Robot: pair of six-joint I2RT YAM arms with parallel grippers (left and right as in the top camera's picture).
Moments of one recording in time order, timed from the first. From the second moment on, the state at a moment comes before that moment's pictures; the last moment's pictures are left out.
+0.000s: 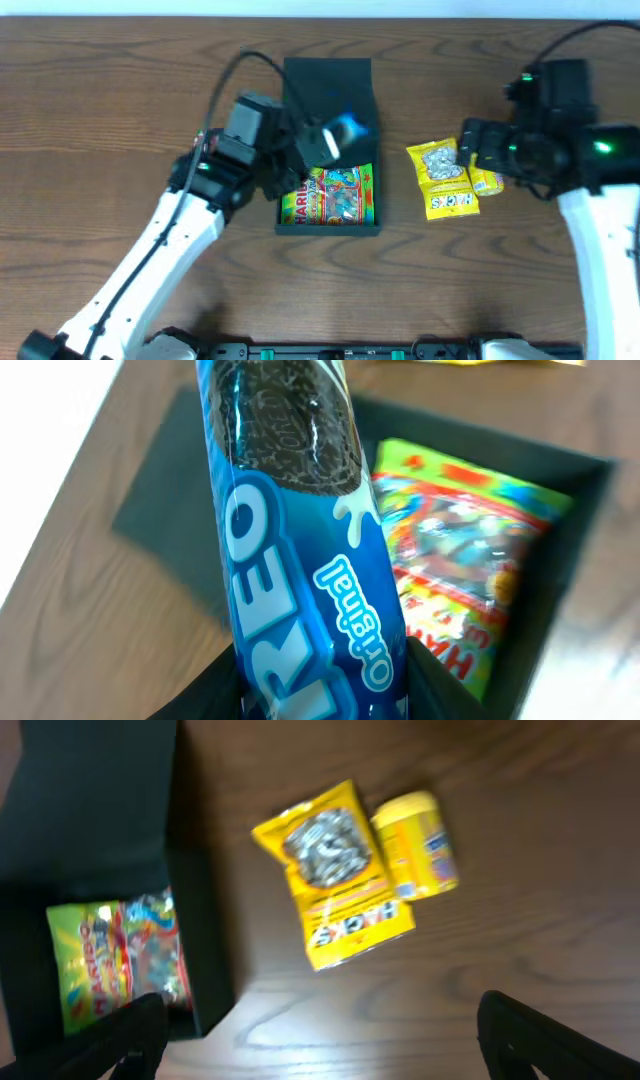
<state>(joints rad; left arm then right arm) -0.48 1.40 1.19 -0.69 0.23 0.76 0.05 1.36 1.54 -1.29 0.00 0.30</state>
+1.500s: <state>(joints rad) -0.36 1.35 1.13 -0.95 0.01 -0.05 0.41 1.44 1.27 -0.89 -0.36 0.13</state>
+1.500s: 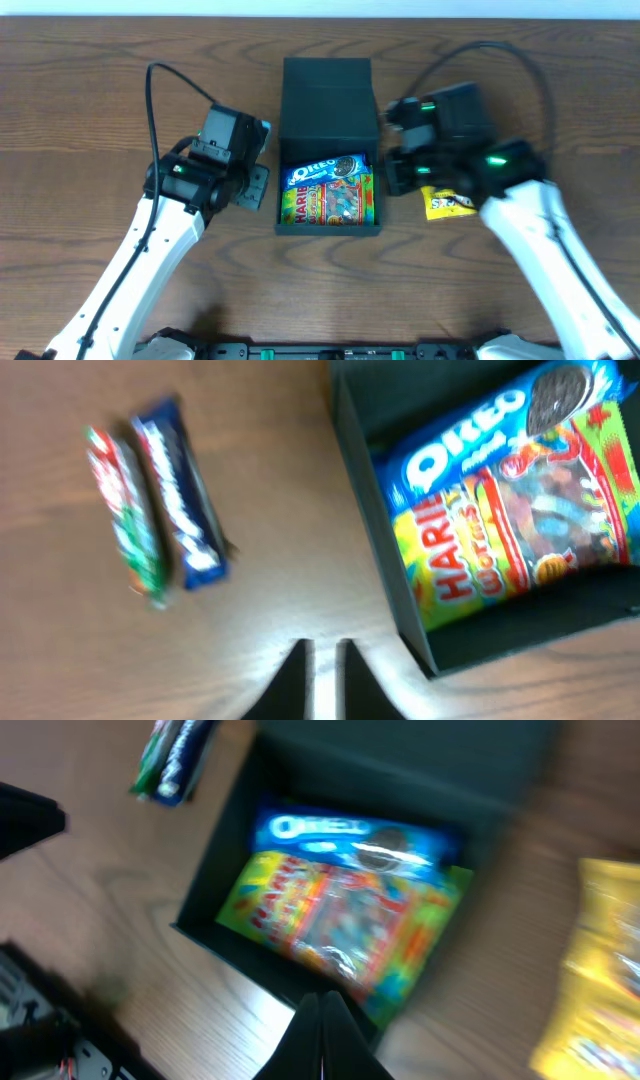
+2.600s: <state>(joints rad) -0.36 1.35 0.86 -0.69 0.20 -0.33 0.65 1.97 1.25 -0.33 -0.18 0.32</state>
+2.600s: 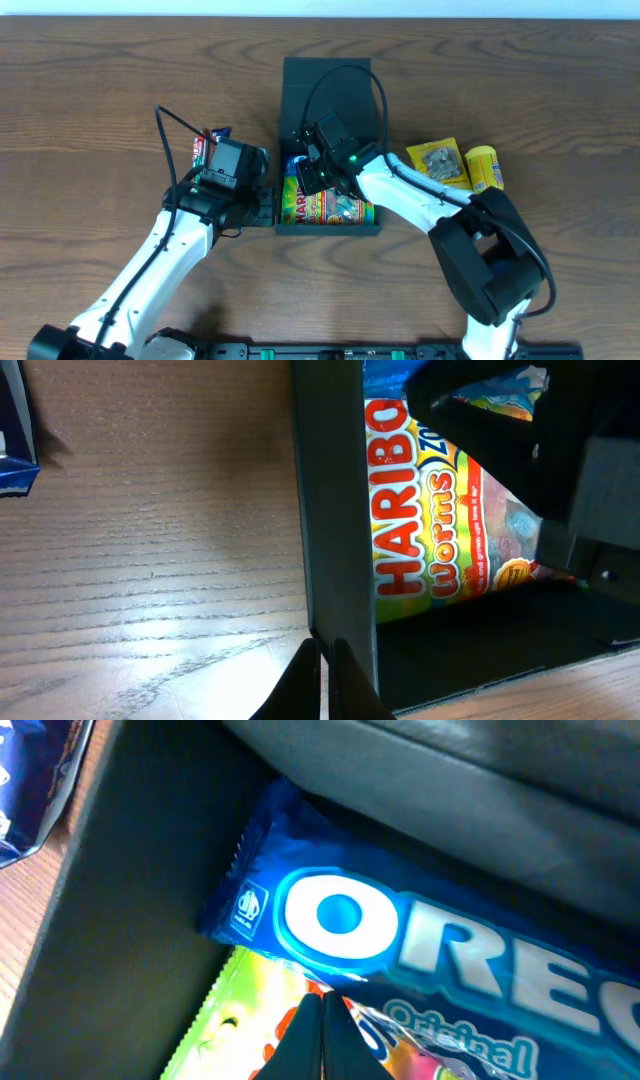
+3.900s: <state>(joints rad) -0.36 1.35 0.85 -0.70 0.20 -0.36 0.16 1.90 1.23 -0.82 0.15 0.30</state>
